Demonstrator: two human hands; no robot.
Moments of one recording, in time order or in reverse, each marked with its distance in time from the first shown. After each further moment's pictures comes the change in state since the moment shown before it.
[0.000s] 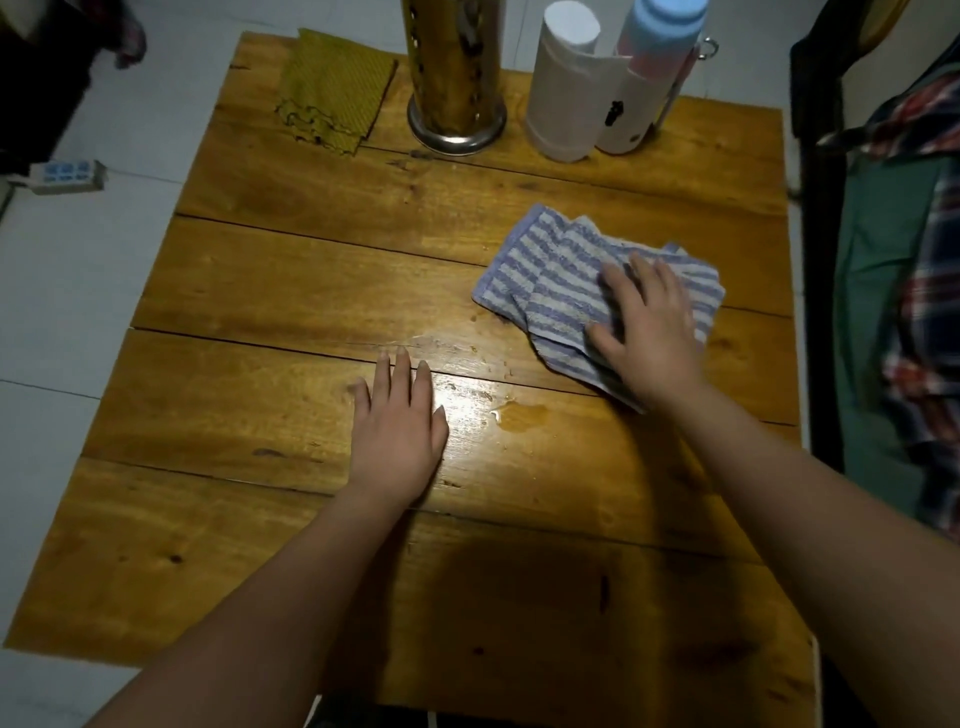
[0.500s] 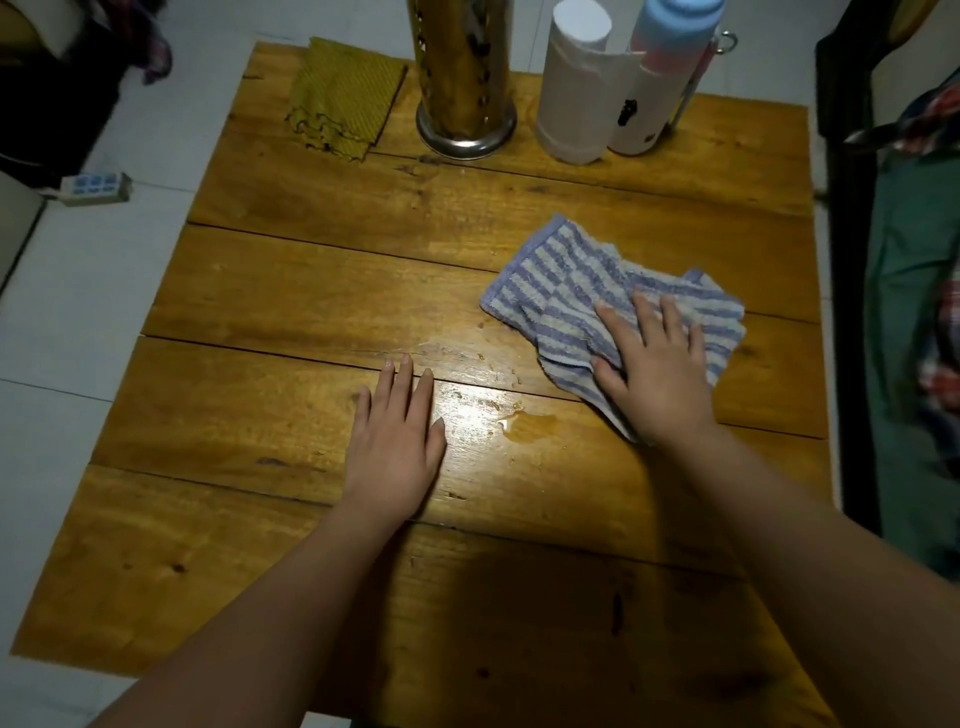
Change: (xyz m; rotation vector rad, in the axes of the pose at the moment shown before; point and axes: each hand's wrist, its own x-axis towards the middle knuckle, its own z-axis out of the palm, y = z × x) left_hand -0.004 -0.013 0.010 -0.050 0.073 0.034; right_hand -0.017 0.007 0.024 -0.138 -0.097 -0.019
